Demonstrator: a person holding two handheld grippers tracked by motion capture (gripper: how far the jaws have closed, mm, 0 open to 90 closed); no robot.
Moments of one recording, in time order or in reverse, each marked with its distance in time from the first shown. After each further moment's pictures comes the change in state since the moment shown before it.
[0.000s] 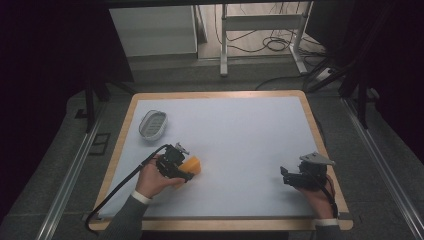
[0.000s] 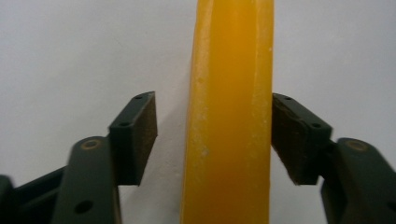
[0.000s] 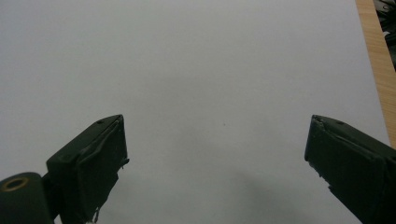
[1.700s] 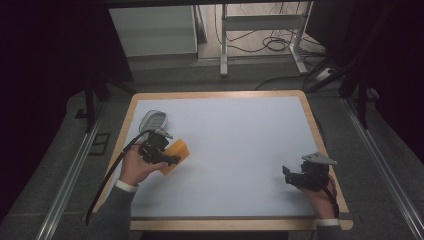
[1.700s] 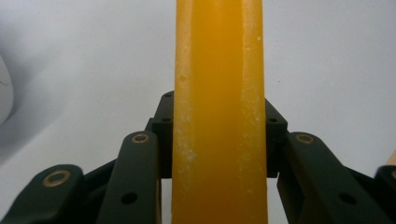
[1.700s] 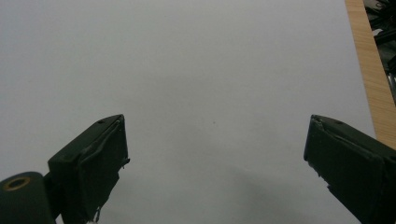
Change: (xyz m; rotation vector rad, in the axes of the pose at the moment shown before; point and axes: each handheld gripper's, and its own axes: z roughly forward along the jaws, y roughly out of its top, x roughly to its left) left arm 0.036 0.005 -0.055 -0.083 -0.017 -0.017; right arm -0.004 0.000 -0.002 0.001 -0.016 0.014
